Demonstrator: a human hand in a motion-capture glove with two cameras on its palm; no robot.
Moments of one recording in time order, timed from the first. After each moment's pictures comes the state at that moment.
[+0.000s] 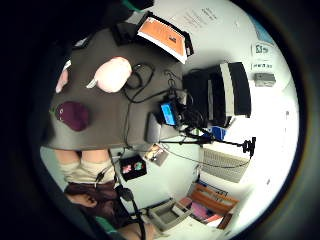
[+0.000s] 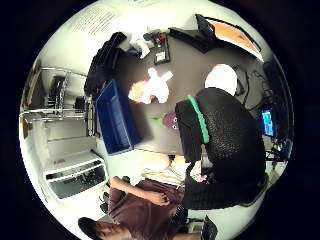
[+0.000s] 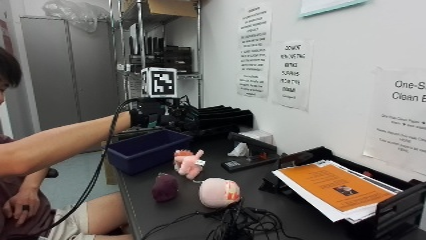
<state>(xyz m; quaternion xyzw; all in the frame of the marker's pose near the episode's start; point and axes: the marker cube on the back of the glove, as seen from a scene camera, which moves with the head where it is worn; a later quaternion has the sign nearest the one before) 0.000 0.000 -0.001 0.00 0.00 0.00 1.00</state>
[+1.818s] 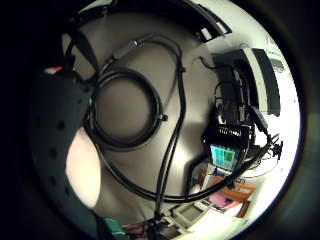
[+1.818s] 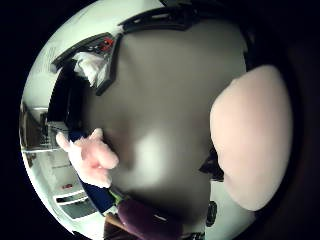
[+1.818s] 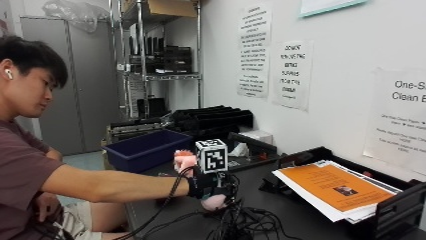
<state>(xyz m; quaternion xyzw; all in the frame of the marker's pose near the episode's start) 0.045 -0.163 0.231 0.01 0.04 0.16 0.99</state>
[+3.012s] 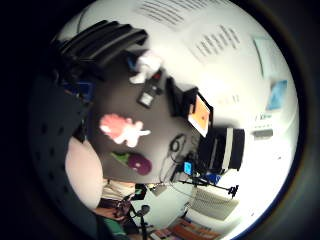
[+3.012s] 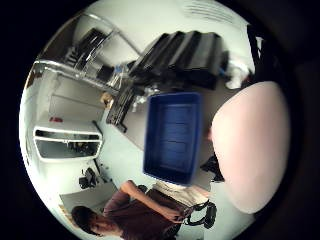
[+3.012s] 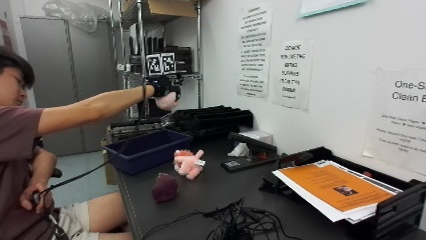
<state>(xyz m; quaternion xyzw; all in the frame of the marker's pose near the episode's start) -0.331 -0.127 -0.096 0.09 -0.03 -0.22 0.97</state>
